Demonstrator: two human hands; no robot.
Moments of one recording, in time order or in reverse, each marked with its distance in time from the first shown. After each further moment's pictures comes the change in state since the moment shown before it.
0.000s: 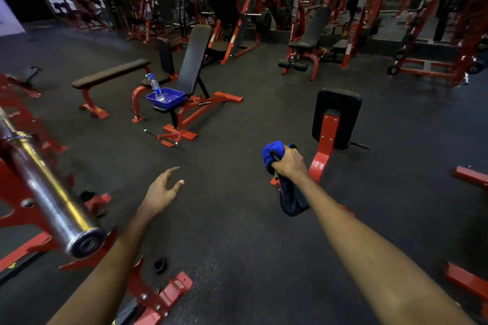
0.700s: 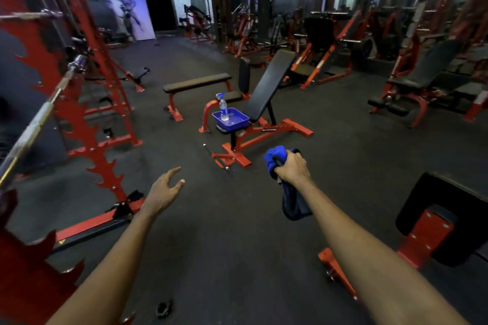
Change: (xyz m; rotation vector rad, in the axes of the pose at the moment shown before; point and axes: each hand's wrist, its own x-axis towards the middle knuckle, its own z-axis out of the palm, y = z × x) left_hand 0.275 -0.013 -0.046 0.018 0.288 -0.307; right_hand 0.374 -0.168 0.058 -0.028 -0.201 -0.338
